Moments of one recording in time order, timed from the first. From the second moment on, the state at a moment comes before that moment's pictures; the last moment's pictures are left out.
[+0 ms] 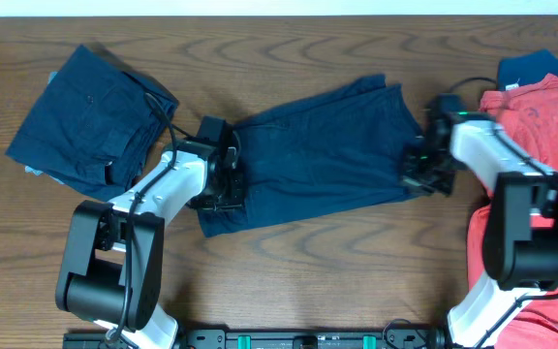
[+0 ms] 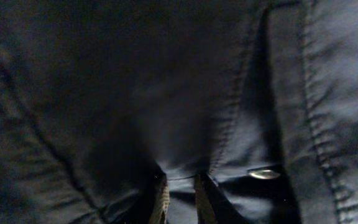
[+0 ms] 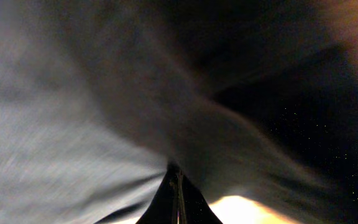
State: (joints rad) left arm -0.26 1.77 1.00 -0.77 0.16 -0.28; right arm -0.04 1.93 1.18 -0.89 -0.16 0.38
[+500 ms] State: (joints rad) left arm -0.25 1.54 1.17 -0.65 0.25 -0.28; right arm 0.04 1.71 1.19 -0.44 -0.57 0.22
